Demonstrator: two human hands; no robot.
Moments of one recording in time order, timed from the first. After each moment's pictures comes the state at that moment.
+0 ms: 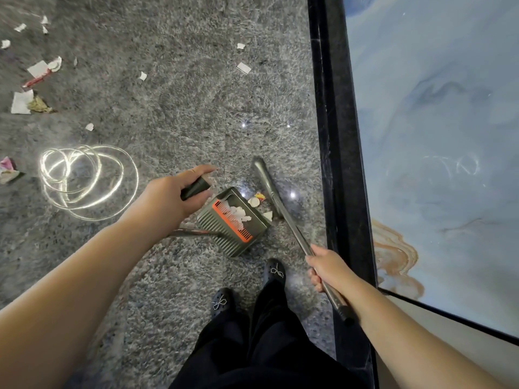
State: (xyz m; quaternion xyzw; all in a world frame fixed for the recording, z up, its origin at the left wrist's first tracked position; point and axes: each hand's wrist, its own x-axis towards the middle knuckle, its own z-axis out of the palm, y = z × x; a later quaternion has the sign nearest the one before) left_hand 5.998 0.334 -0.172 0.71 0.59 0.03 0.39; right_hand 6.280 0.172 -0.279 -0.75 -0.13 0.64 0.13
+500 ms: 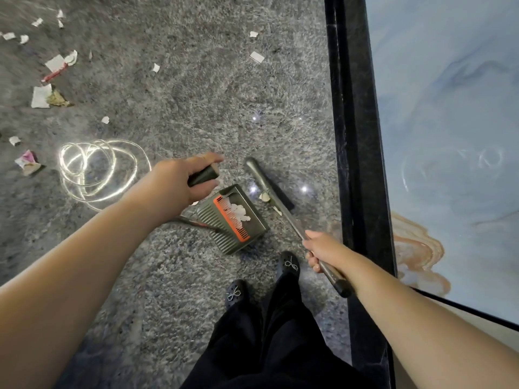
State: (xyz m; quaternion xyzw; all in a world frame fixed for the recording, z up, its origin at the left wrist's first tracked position) left_hand 5.973 0.350 -0.175 0.73 0.57 -0.01 0.36; right_hand 6.252 0.201 -0.318 -0.71 -0.12 0.69 0.10
